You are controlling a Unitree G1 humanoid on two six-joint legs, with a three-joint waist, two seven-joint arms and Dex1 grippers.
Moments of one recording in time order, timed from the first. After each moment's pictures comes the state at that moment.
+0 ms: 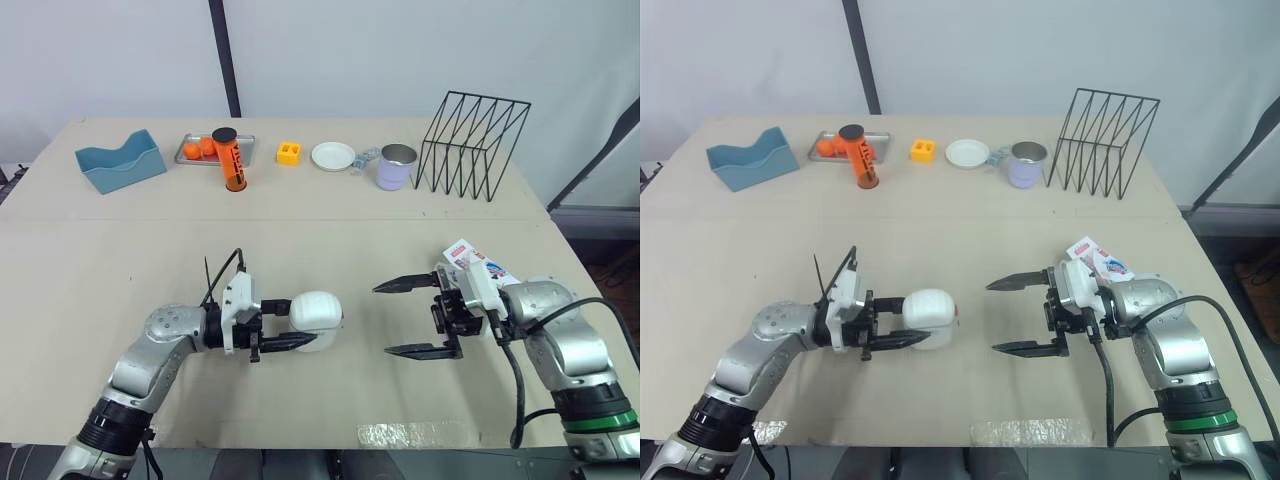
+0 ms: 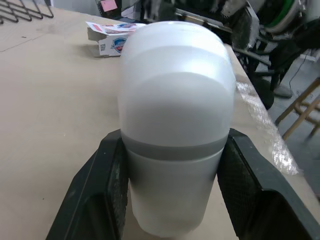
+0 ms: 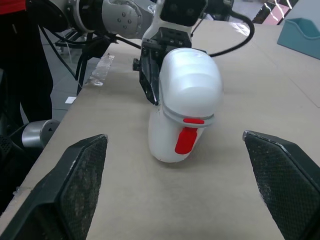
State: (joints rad) left arm -0.25 0.48 -0.17 -0.15 -0.52 0.34 -1.12; right arm -0.30 -0.72 0.01 -0.07 0.52 0.05 1.48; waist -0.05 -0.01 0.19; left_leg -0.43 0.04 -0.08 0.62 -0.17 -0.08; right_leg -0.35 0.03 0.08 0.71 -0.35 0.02
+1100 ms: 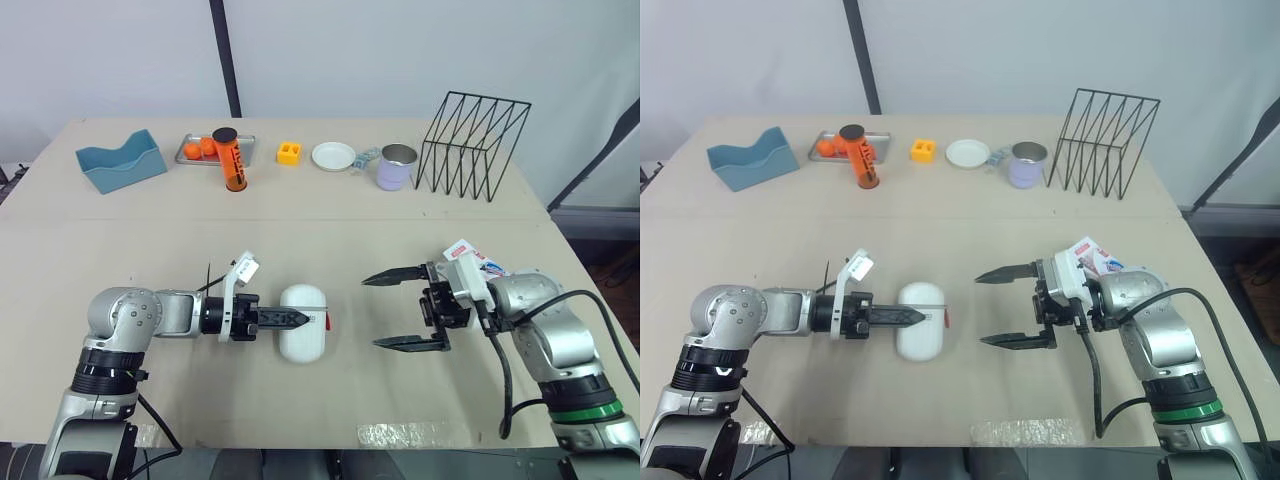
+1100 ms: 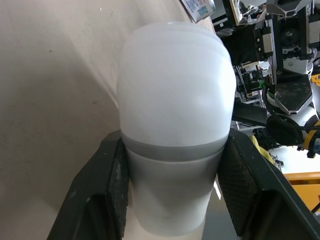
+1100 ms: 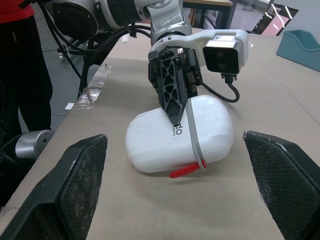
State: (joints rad) left arm -0.49 0.47 0.03 -0.05 -0.96 1.41 -0.69; right arm -0.34 -0.68 0.04 -0.08 0.51 0.08 1.45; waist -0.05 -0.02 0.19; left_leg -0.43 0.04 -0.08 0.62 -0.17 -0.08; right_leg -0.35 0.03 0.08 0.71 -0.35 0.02
